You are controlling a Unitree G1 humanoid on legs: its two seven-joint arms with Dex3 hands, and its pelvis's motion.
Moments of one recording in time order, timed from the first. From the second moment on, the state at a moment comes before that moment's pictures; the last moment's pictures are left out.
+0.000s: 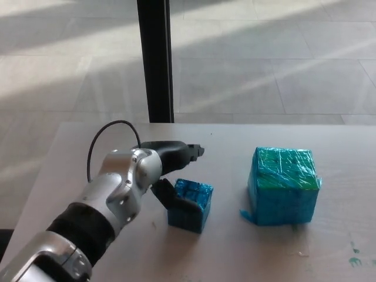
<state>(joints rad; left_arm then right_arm) -0.92 0.29 -0.52 0.69 0.63 0.17 -0.44 0.00 -0.69 -0.11 0.94 -0.05 -0.04 0.32</state>
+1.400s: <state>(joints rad) -0.14 0.60 0.48 0.95 0.18 0.12 -0.20 0.04 -0.70 -0.12 0.90 -0.05 -0.03 0.33</state>
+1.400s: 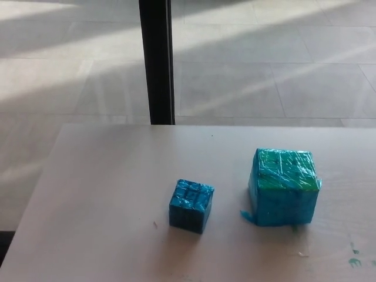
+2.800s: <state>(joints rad) -0.08 0.68 0.02 1.16 0.18 0.03 -0.22 0.00 -0.70 -0.12 0.97 -0.05 -0.05 0.33</state>
